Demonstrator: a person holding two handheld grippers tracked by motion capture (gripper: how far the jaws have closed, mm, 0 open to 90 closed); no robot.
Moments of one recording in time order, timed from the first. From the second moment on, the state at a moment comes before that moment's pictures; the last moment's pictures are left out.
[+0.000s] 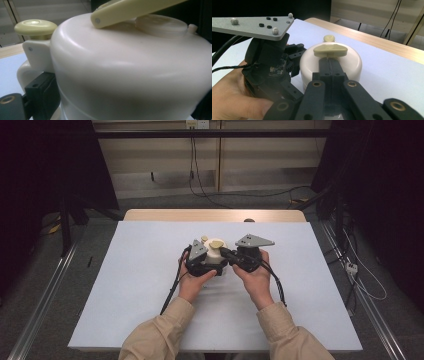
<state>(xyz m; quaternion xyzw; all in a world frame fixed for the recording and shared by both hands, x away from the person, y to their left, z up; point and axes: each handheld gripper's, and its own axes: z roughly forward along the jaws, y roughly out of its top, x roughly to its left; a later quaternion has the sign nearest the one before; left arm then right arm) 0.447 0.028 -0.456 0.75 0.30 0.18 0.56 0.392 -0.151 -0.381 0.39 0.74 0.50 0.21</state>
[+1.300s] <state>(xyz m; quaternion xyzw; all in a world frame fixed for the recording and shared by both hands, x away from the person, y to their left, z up) 0.447 0.027 -0.455 0.75 0.30 0.18 0.56 0.400 -0.147 -0.374 0.39 0.74 0.51 0.22</state>
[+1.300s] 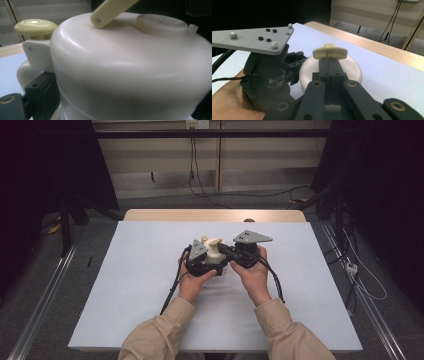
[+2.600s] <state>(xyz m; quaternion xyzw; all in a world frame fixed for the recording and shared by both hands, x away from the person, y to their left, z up) 0.447 0.027 -0.456 0.75 0.30 0.18 0.56 0.407 -0.141 -0.371 0.39 0.73 0.51 0.22</state>
